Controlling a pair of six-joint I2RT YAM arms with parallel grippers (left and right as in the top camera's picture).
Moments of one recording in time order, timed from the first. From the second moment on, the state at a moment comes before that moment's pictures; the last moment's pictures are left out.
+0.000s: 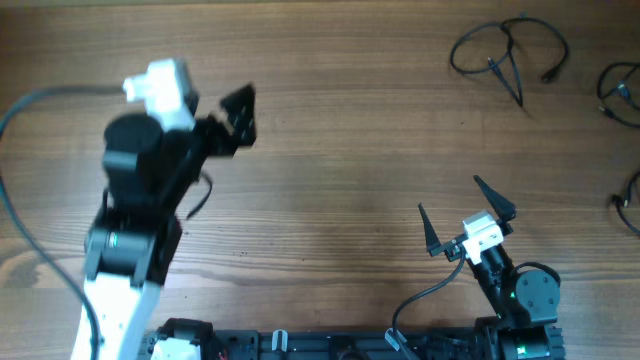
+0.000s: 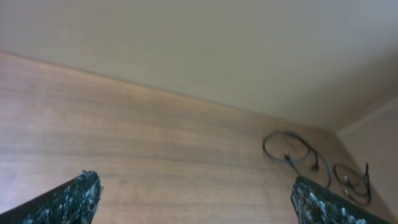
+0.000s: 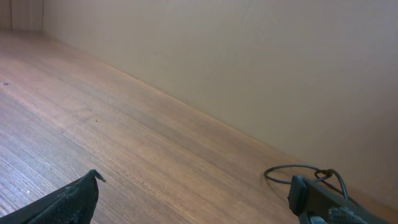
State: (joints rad) left arm -0.14 0.95 0.92 -0.27 0.15 -0.40; right arm 0.10 0.02 0.01 0.02 -0.33 -0.33
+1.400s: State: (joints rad) left arm 0.05 0.01 0.01 -0.07 0.10 -0.30; right arm 0.10 0.01 0.01 0.02 -0.33 -0.33
